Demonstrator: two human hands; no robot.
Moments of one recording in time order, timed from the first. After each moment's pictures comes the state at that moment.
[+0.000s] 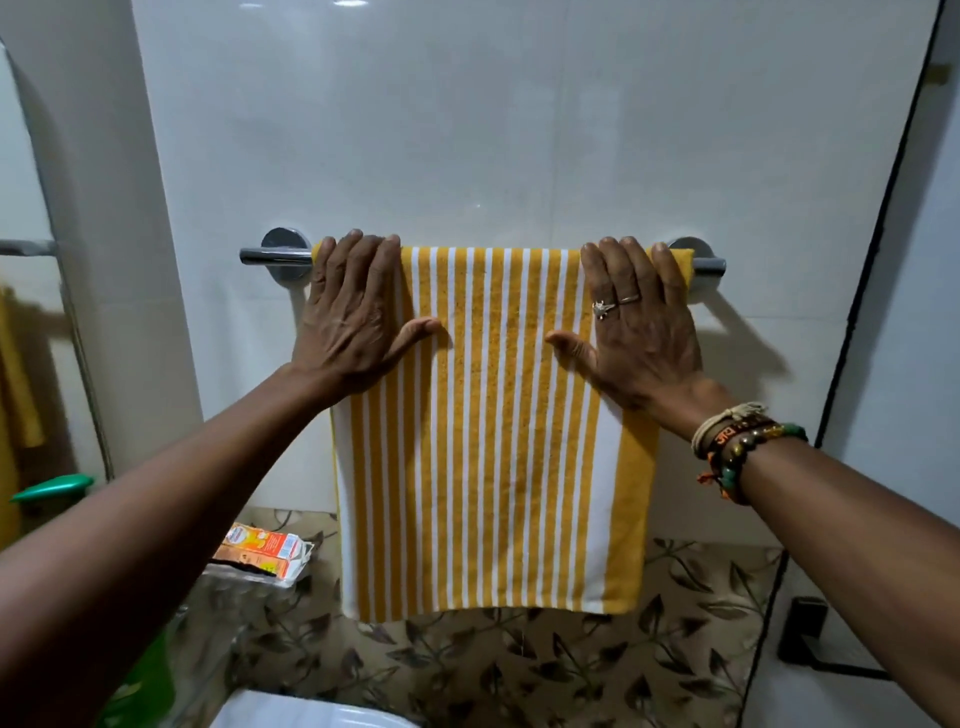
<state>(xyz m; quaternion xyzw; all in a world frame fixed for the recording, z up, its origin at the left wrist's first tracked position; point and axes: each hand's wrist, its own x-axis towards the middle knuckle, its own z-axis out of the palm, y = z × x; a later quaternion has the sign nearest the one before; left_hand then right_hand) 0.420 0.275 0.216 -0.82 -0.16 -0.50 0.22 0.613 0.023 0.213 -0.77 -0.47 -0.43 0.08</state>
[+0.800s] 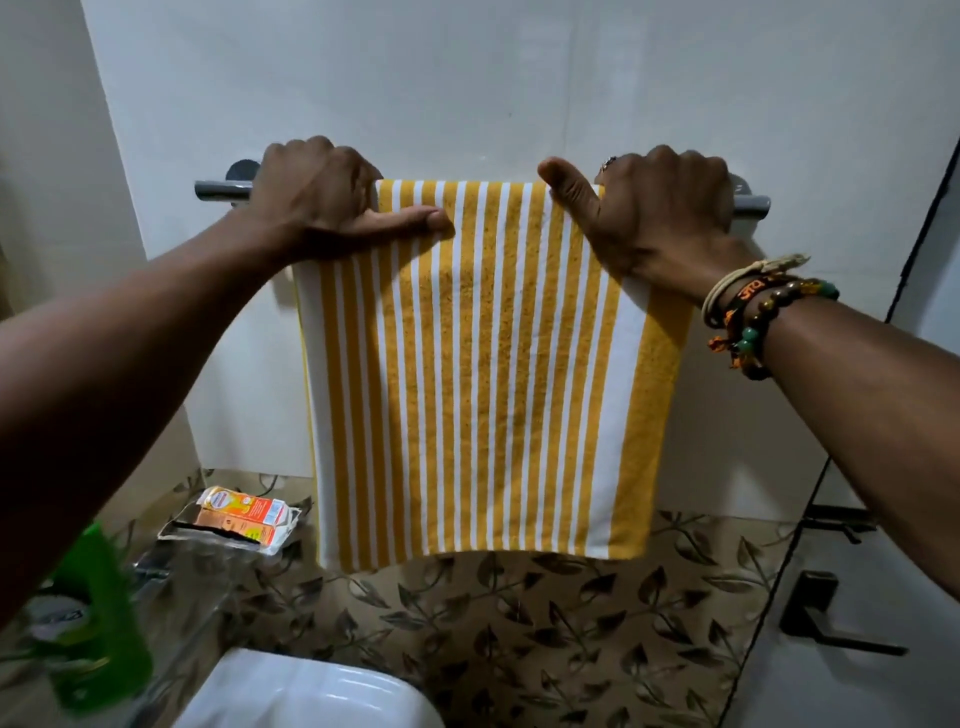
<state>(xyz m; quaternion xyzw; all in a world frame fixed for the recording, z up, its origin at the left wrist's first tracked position) 0.432 0.301 0.290 -0.86 -0.18 -0.42 0.23 0.628 0.070 0.281 -0.74 -0.41 -0.51 0.17</state>
